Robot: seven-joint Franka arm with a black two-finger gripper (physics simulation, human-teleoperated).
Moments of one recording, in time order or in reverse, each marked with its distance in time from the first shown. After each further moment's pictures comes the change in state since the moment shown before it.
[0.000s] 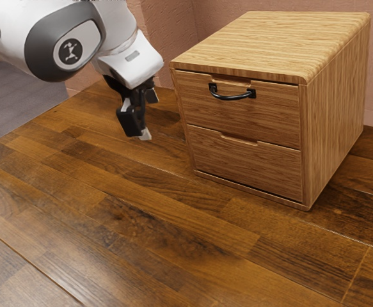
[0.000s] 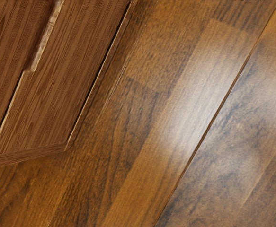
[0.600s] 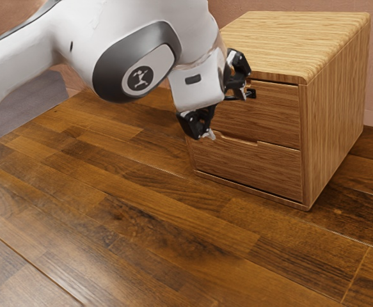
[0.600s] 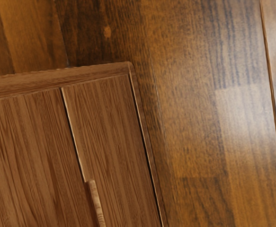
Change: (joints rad) arm -0.020 0.157 -0.209 0.113 0.136 0.152 0.358
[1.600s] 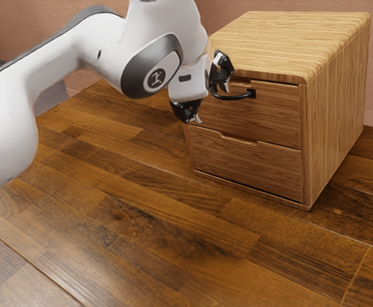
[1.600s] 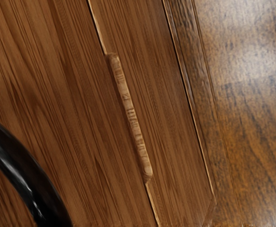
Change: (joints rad) arm 0.050 0.180 0.115 0.119 0.048 0.078 0.172
